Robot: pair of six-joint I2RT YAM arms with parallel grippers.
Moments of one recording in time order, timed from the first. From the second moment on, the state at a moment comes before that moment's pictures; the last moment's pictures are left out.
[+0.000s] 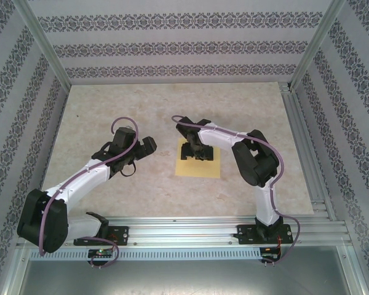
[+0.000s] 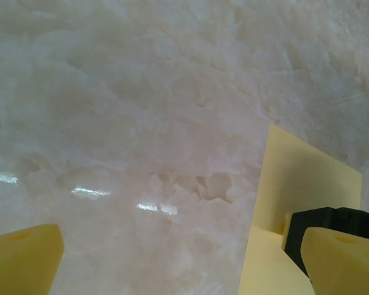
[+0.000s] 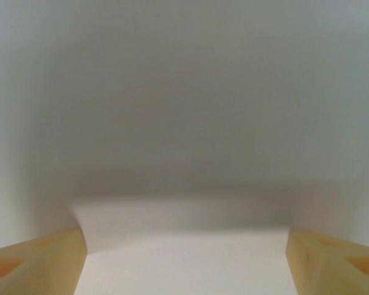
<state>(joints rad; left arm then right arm) -0.41 1.25 0.73 -0.29 0.01 -0.81 0.67 2.07 1.47 -0.88 0.07 0.70</state>
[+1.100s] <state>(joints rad) -0.41 1.29 0.75 -0.30 0.04 -0.81 0.67 1.97 1.42 -0.83 0.02 0.65</state>
